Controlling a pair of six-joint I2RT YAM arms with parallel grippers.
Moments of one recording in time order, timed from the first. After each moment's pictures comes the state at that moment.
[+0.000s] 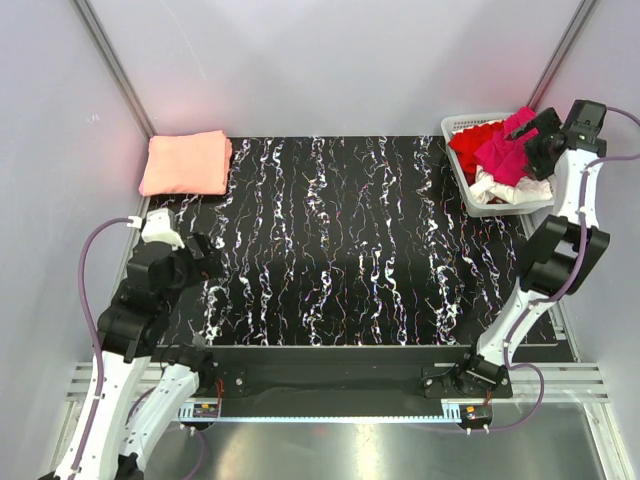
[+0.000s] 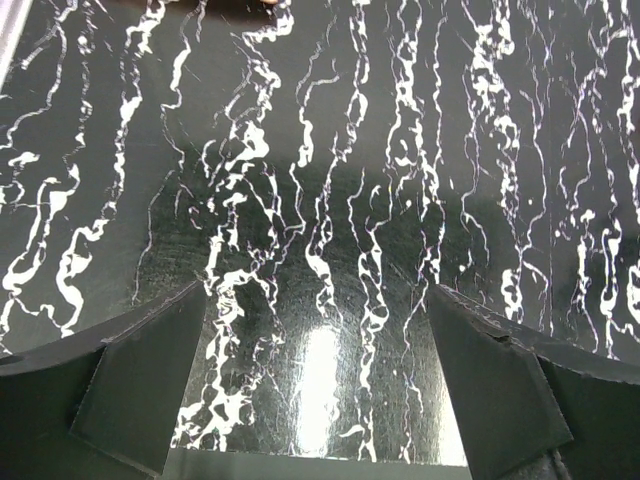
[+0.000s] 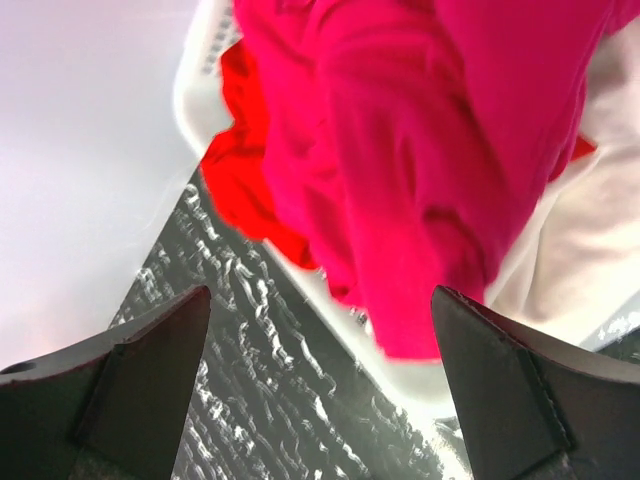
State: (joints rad) left arm -0.25 0.55 0.89 -0.84 -0.22 -0.37; right arm -0.42 1.97 1.93 -0.66 -0.26 0.66
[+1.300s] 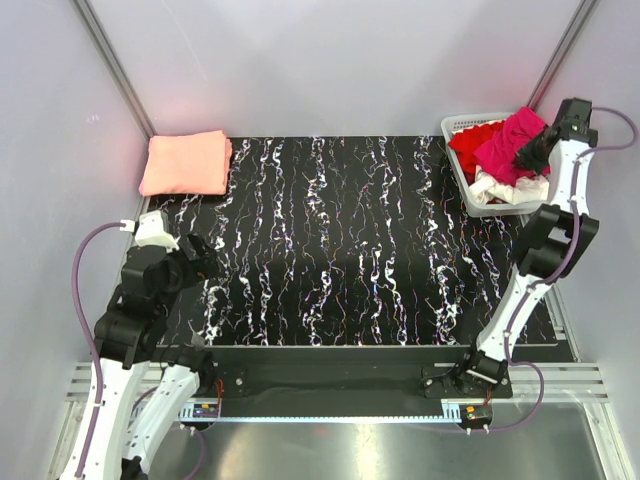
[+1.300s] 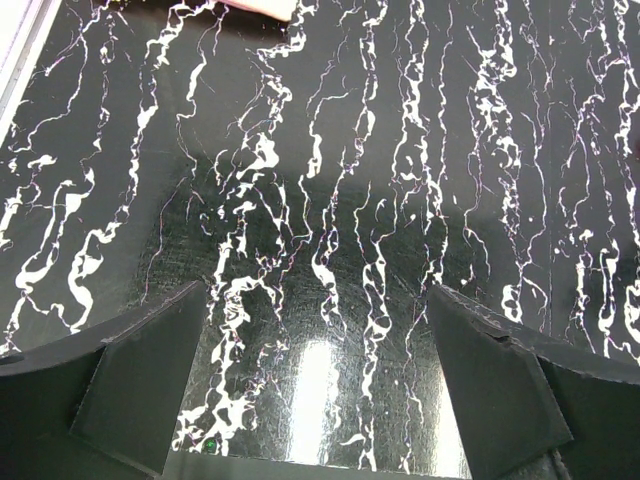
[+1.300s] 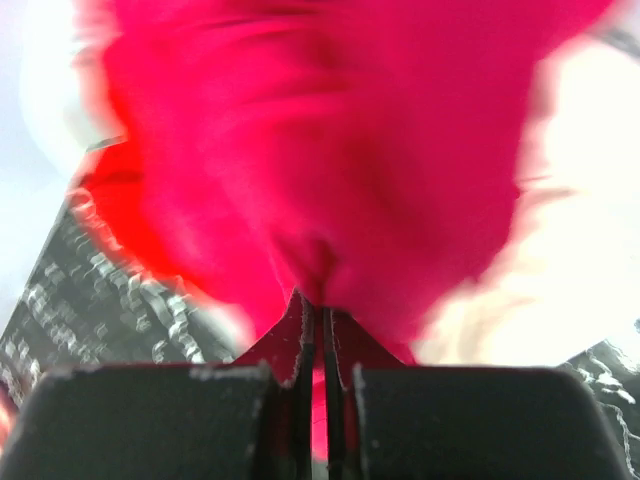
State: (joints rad) left arm -0.22 0.52 0.89 -0.84 -0.22 -0.37; right arm -0.40 2.20 2.17 -0.86 -0.12 0.55
